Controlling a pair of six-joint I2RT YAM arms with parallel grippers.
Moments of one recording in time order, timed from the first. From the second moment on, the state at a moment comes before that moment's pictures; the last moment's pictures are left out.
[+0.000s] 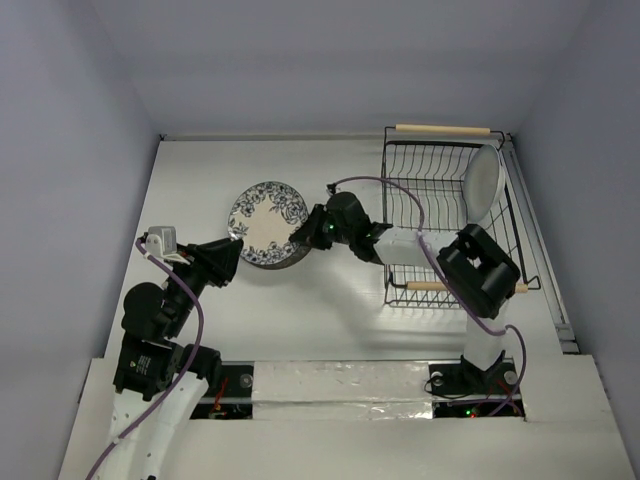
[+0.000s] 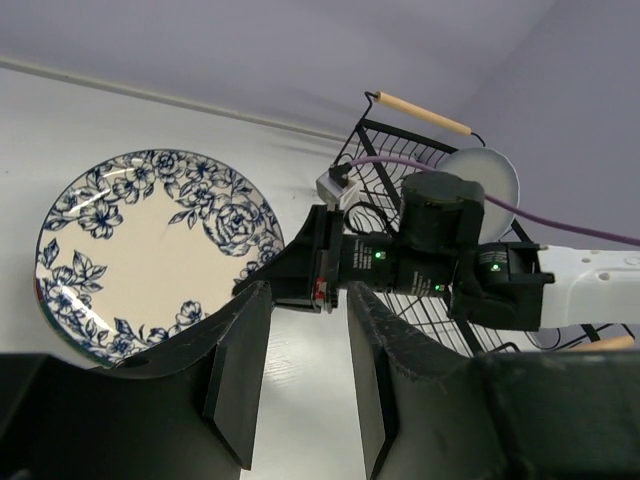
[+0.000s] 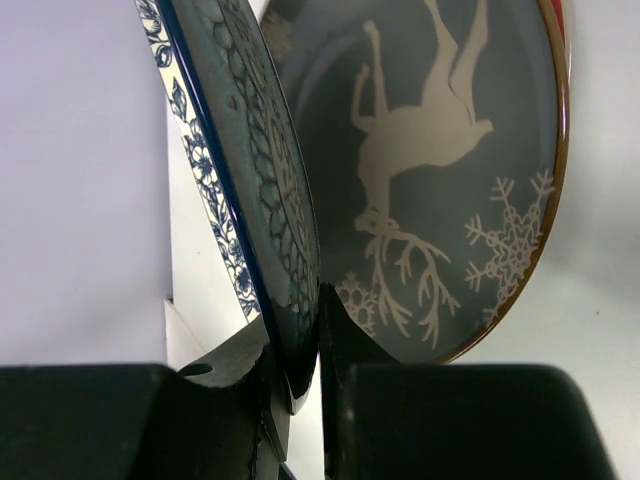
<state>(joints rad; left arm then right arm) -0.26 0.26 0.63 -0.32 0.14 -0.53 0.78 1.89 1.17 0.27 -0.20 1.02</state>
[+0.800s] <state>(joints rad) -0.26 0.26 0.63 -0.32 0.14 -0.53 0.79 1.93 1.02 0.47 -0.22 1.14</state>
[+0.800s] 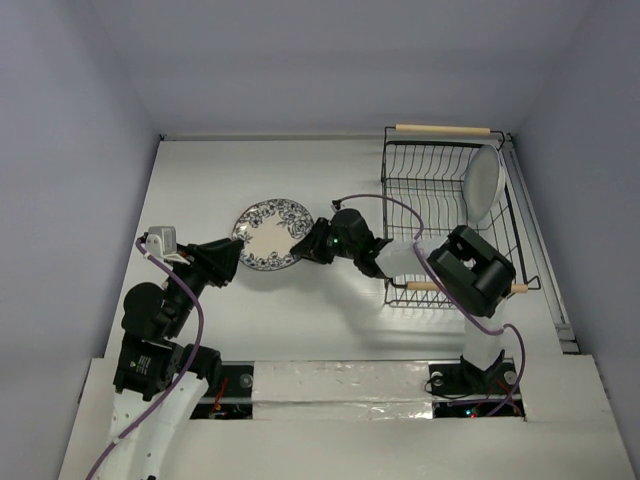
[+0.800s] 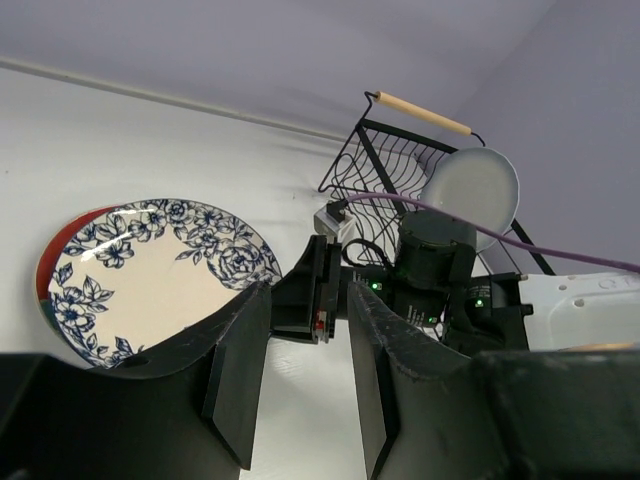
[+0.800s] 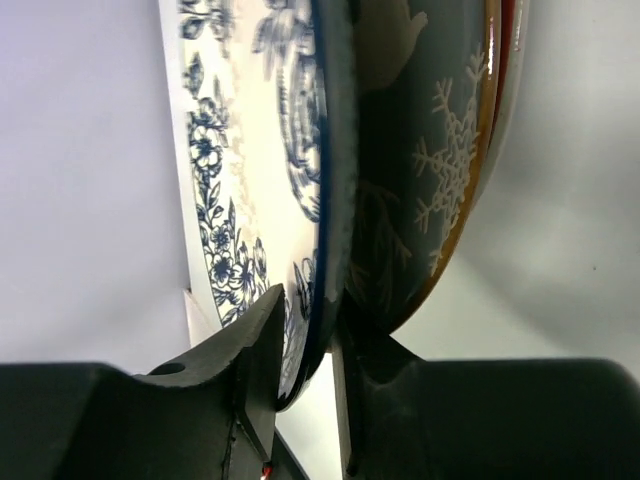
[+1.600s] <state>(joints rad) -0.26 0.26 0.63 -0.32 0.14 -0.53 0.80 1.66 0.94 0.30 -0.15 0.95</state>
